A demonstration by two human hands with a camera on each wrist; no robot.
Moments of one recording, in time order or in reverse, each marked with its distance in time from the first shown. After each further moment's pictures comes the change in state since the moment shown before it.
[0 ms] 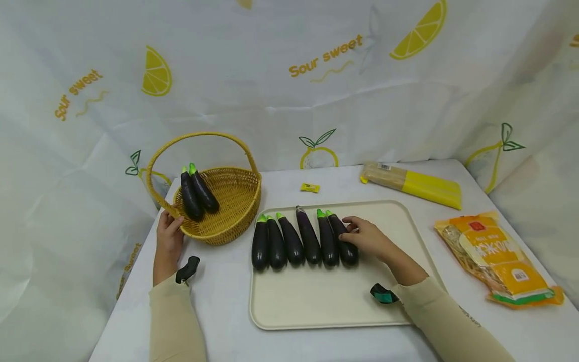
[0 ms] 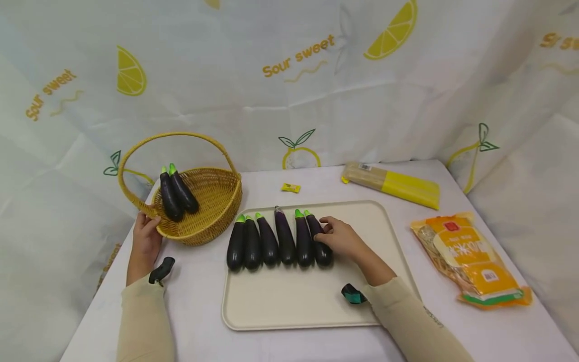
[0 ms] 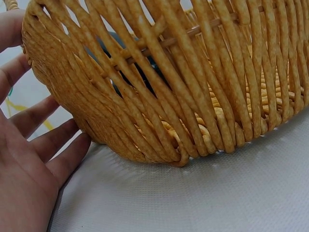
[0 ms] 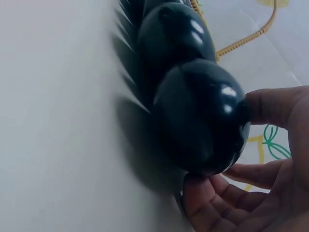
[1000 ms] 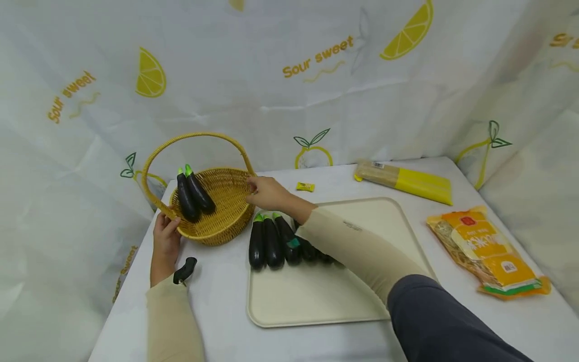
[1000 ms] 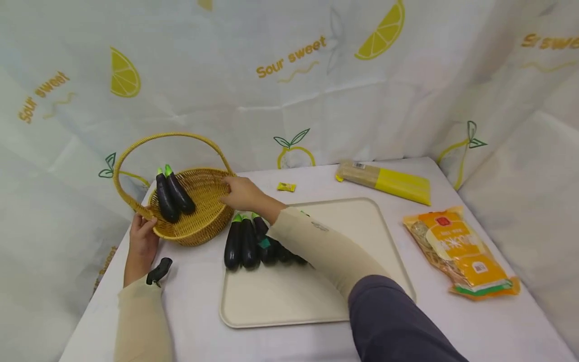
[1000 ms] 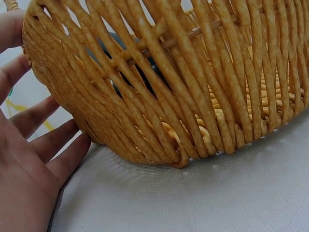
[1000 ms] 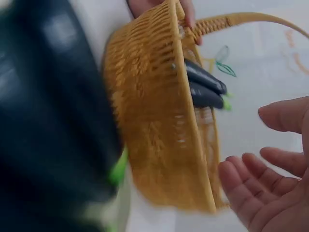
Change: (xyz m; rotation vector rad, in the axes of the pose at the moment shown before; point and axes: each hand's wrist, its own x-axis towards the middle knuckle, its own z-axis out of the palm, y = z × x) left_hand 0.001 0.000 -0.003 -0.021 -0.018 -0.008; right_hand 0.114 -0.188 0.076 -0.261 -0.097 -0.380
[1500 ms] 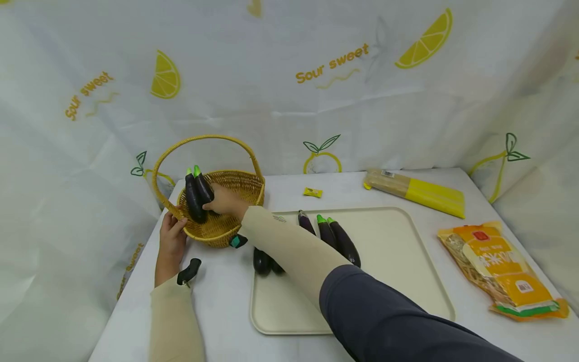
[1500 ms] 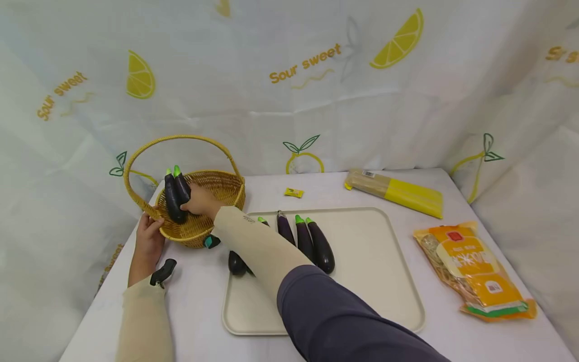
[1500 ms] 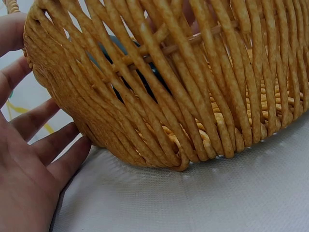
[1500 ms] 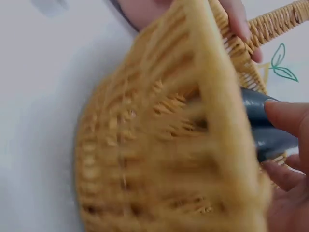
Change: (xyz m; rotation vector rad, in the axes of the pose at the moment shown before) left_hand -0.001 -0.001 -0.003 0.042 -0.024 0.022; right_hand 0.102 -0.058 0.098 0.163 -0.030 0.093
